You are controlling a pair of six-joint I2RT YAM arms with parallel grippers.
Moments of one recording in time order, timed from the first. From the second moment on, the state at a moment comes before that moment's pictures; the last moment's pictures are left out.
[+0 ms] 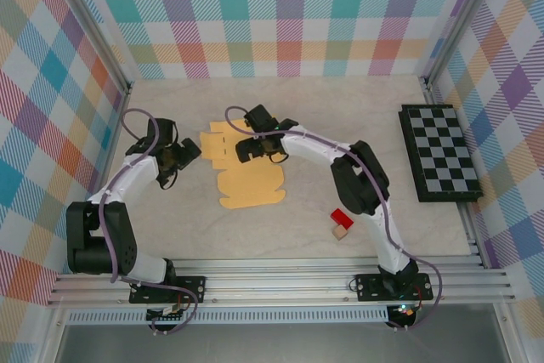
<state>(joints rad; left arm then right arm) -0.02 1.44 0.94 -0.55 0.00 -0.73 0.77 2.27 1.83 -0.58 0.07 0.30</state>
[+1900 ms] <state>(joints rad) -0.18 1.25 0.89 -0.61 0.12 -0.68 0.42 2.53 2.46 -1.37 -0.41 -0.59</state>
